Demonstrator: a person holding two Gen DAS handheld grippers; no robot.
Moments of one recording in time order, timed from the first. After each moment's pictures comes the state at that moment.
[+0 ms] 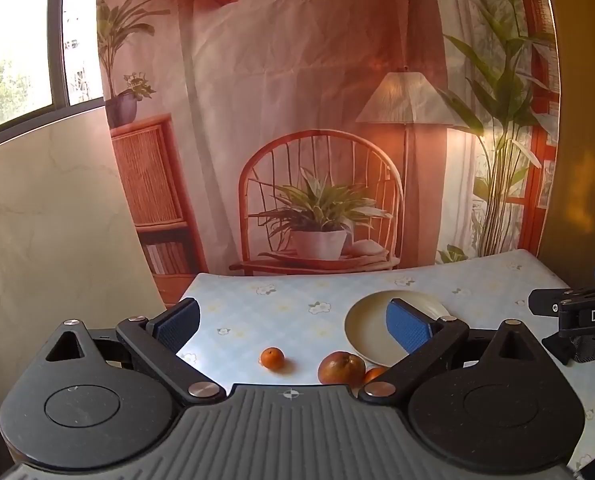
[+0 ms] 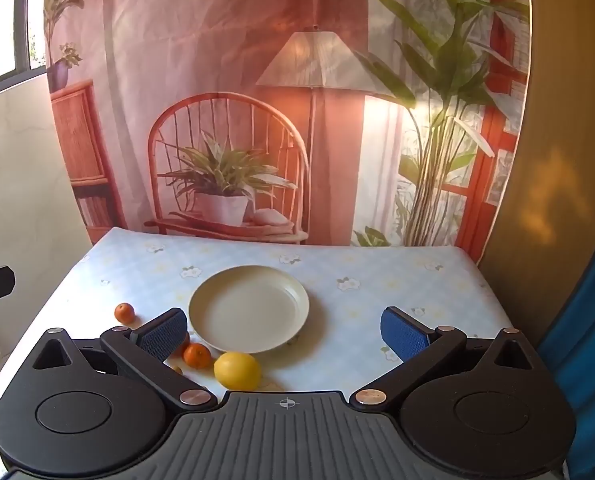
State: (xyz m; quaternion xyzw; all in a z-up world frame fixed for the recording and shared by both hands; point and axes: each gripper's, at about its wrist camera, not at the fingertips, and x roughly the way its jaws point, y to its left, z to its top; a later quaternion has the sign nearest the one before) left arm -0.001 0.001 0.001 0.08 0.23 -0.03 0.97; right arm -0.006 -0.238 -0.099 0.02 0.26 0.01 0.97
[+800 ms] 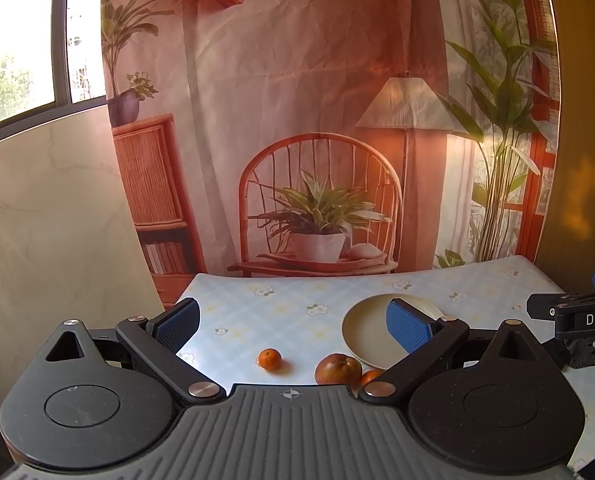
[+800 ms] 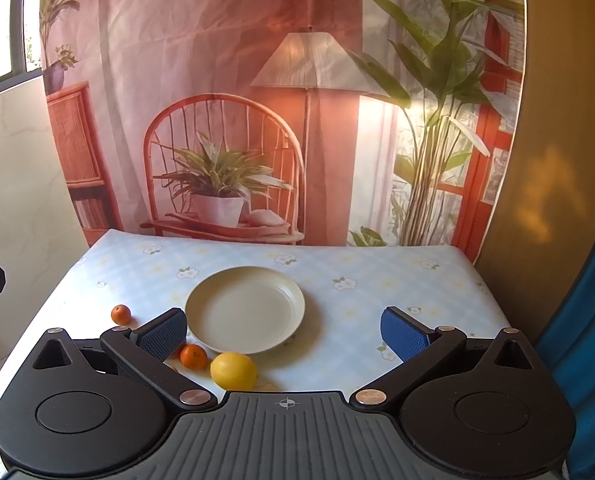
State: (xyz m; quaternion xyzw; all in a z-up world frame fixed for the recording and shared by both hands) left arm -0.005 0.005 0.002 0.08 0.23 -0.03 0.97; right arm -0.005 -0.241 -0.100 0.02 0.26 0.01 0.97
